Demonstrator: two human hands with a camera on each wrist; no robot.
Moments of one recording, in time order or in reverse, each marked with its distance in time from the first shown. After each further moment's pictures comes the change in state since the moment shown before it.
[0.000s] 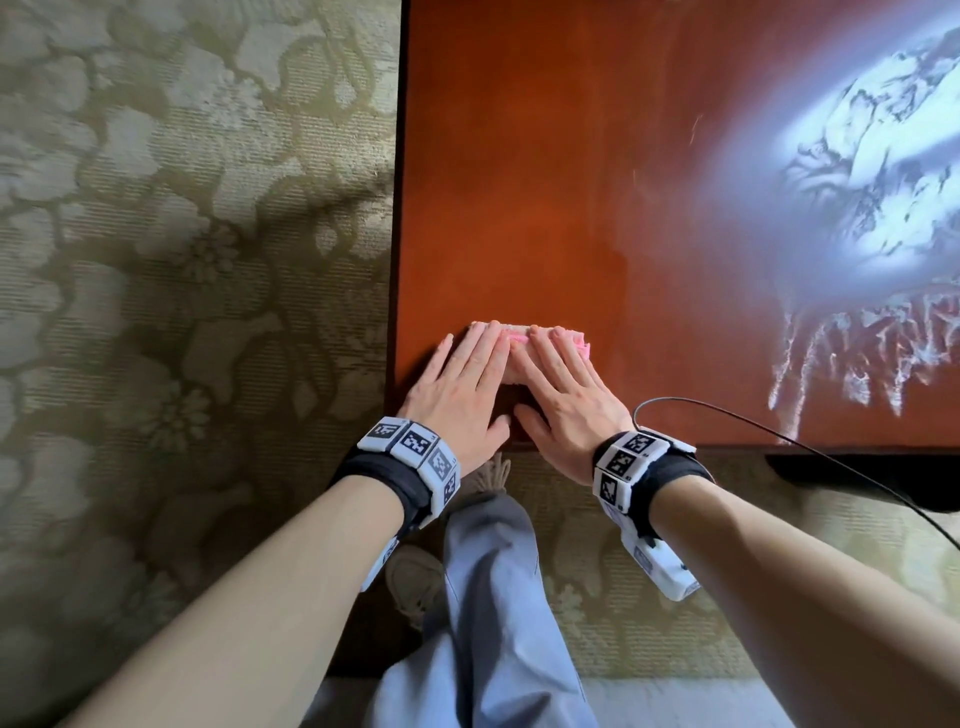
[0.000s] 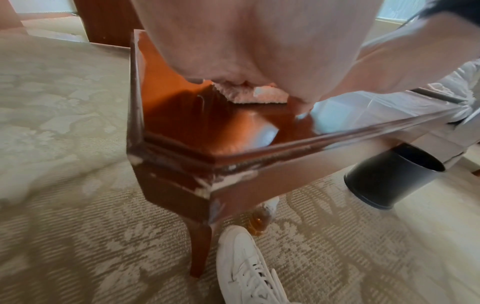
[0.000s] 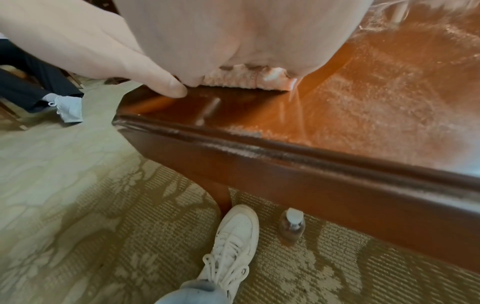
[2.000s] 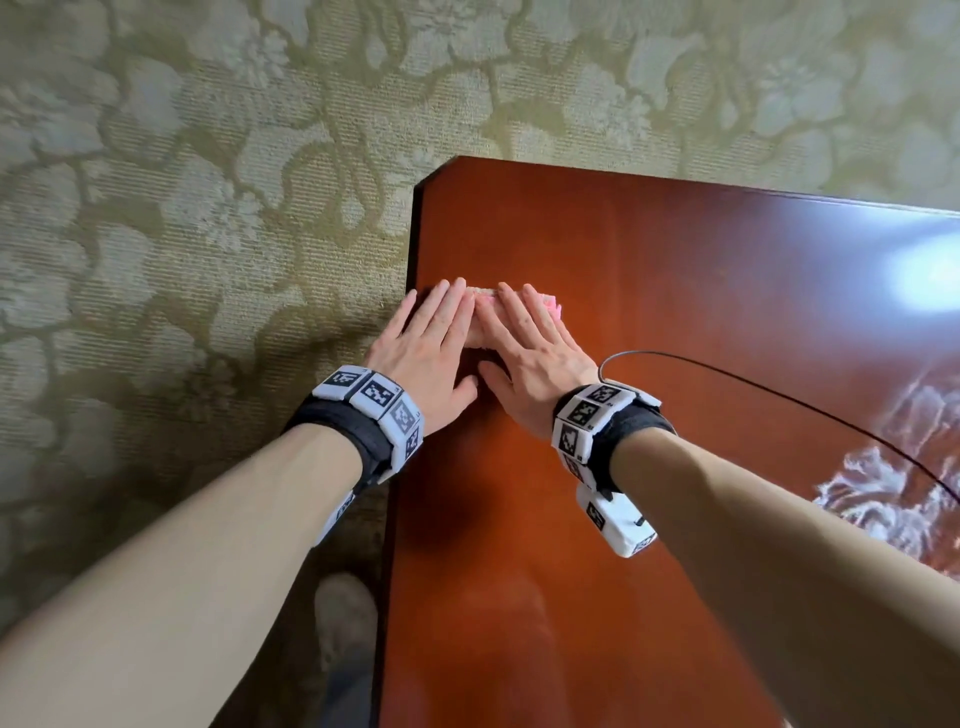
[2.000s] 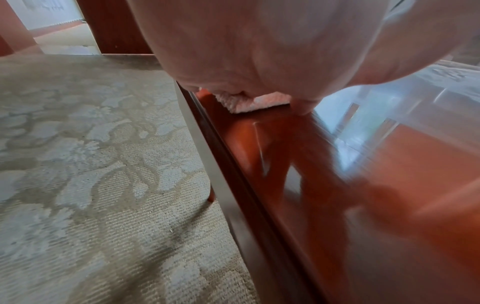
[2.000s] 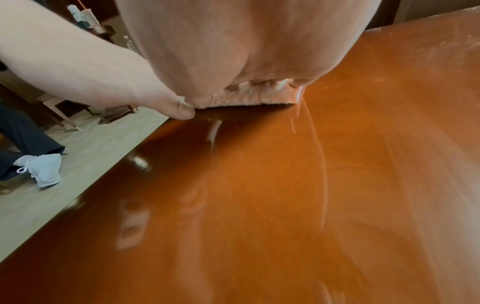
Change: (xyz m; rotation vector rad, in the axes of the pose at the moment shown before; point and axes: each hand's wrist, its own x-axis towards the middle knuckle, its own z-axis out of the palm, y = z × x) left_hand 0.314 -0.207 -0.171 0.059 -0.039 -0.089; right_hand 0.384 0.086 -0.158 0.003 -0.024 -0.019
